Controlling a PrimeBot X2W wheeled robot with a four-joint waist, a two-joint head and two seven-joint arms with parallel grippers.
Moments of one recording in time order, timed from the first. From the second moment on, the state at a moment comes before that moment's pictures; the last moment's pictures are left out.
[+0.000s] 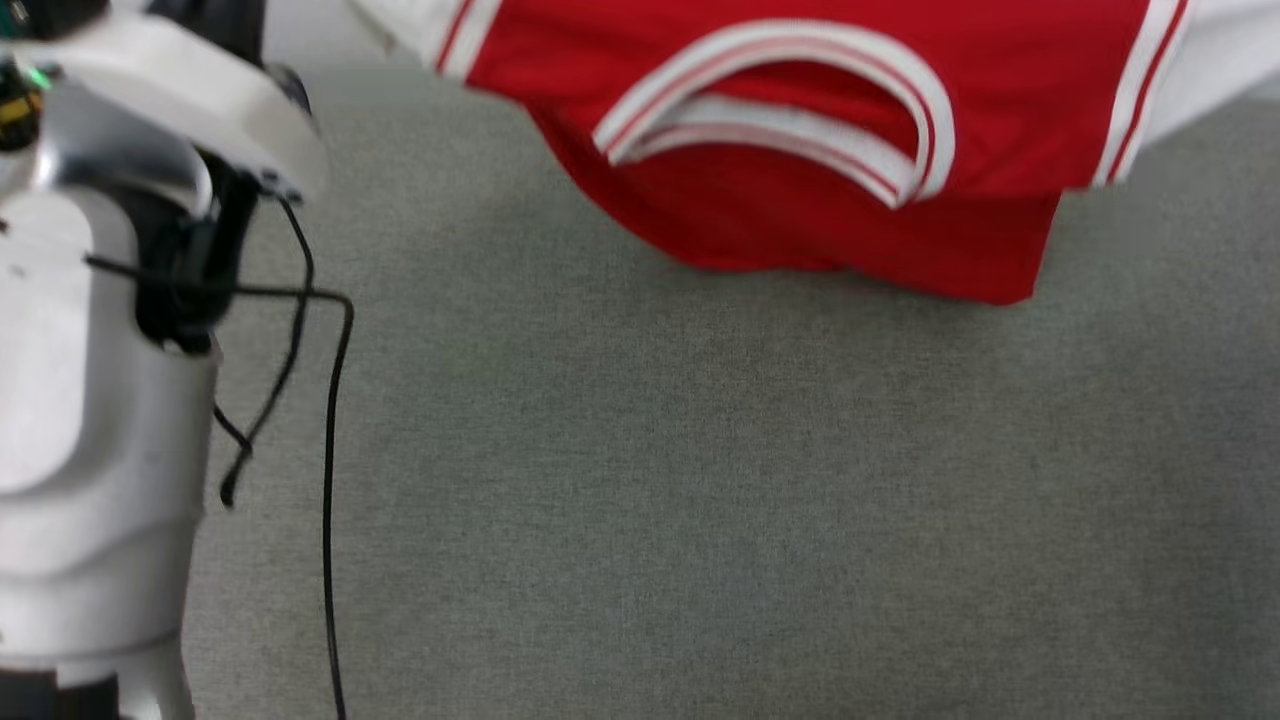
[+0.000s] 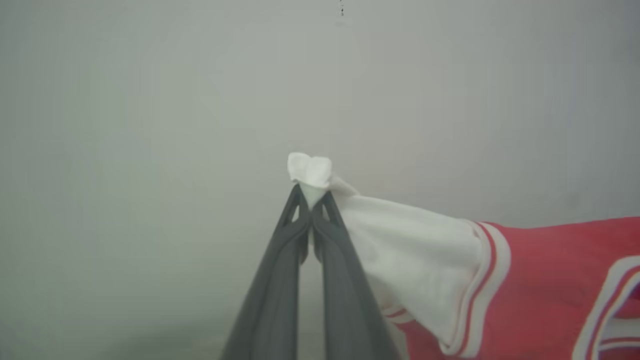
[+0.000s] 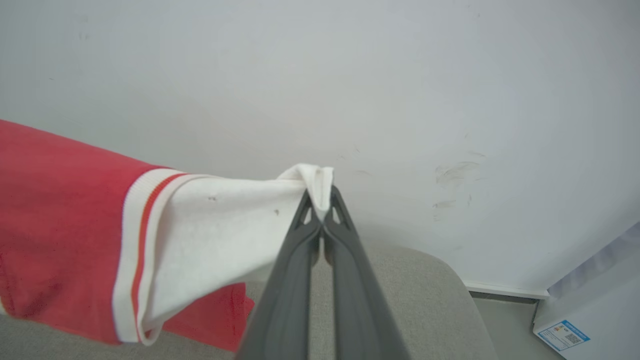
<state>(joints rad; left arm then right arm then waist) -0.85 0.33 -0.15 0.17 -0.43 -0.03 0.15 -0.69 -0.35 -0.11 -0.02 0.19 0.13 0.54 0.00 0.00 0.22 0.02</state>
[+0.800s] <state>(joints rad) -1.56 0.40 -0.13 0.68 -0.37 -0.09 -0.15 -1.52 -0.34 0.02 0.48 0.09 0.13 0.21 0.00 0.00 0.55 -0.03</state>
